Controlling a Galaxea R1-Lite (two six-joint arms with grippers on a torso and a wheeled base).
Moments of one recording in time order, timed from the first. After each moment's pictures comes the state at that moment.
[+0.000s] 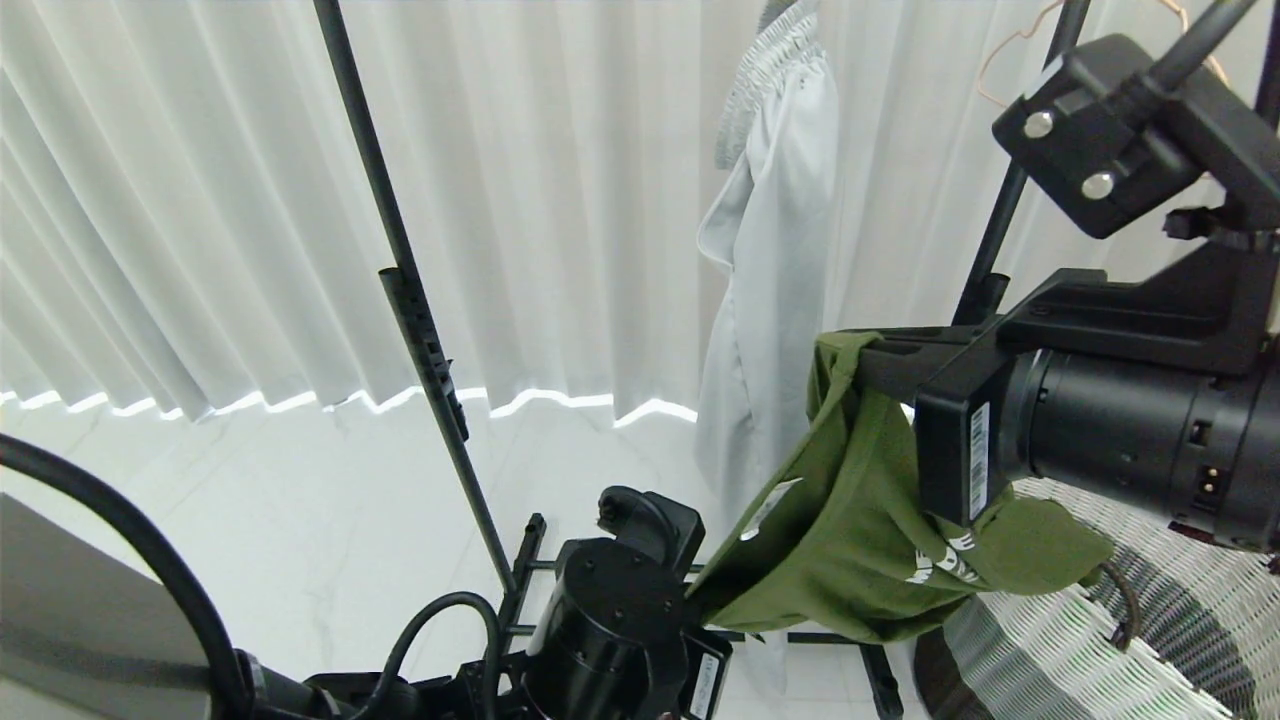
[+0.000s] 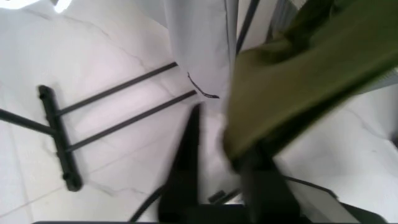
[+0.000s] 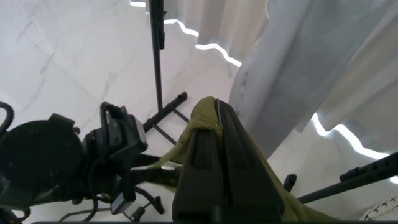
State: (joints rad) left arm -0.96 1.88 -0.62 -0.73 0.37 -0.18; right arm 1.14 1.41 -1.14 -0.07 -0.41 -0.03
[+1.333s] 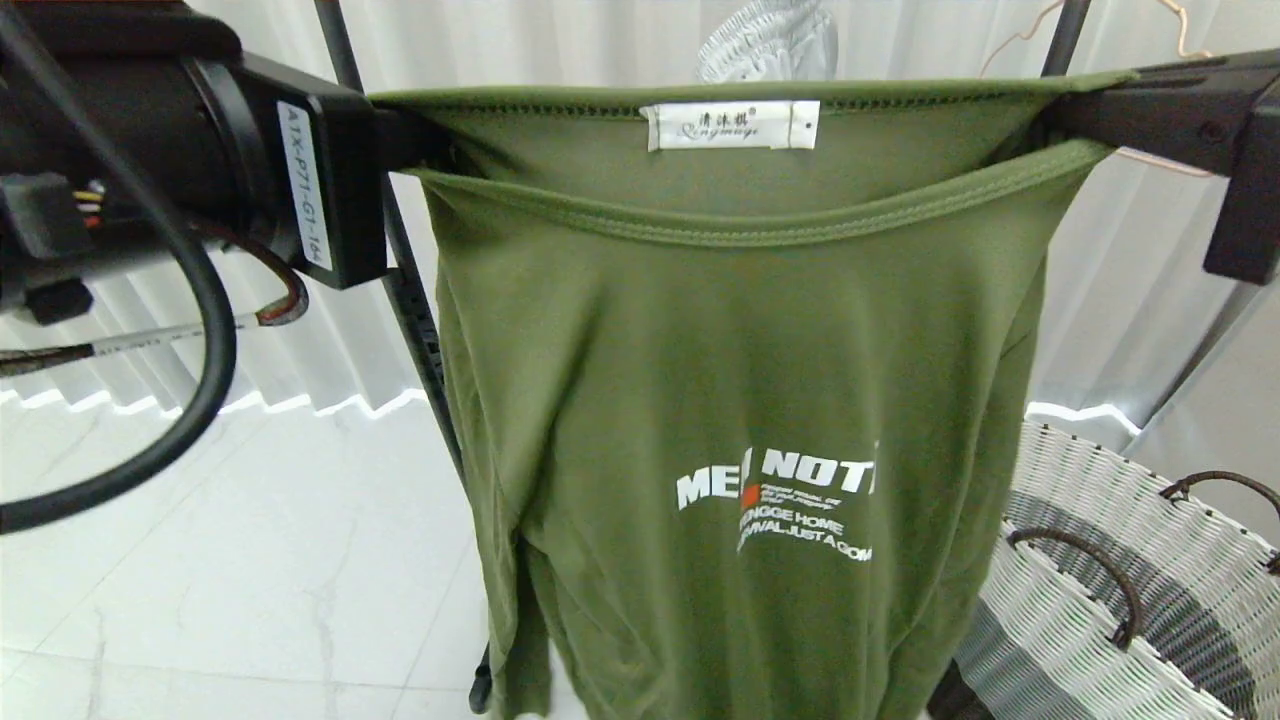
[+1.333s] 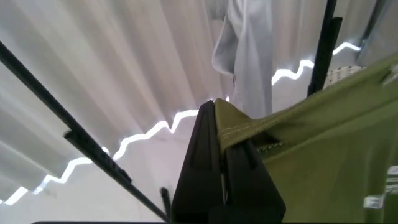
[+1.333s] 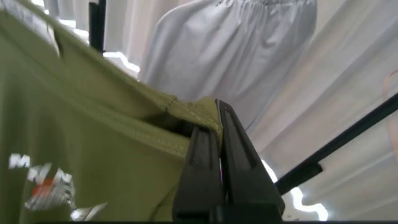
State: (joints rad) left arm -0.83 1.30 -1.30 0.03 0.41 0.31; right arm 1.02 1.29 -1.38 0.07 -0.41 -0.36
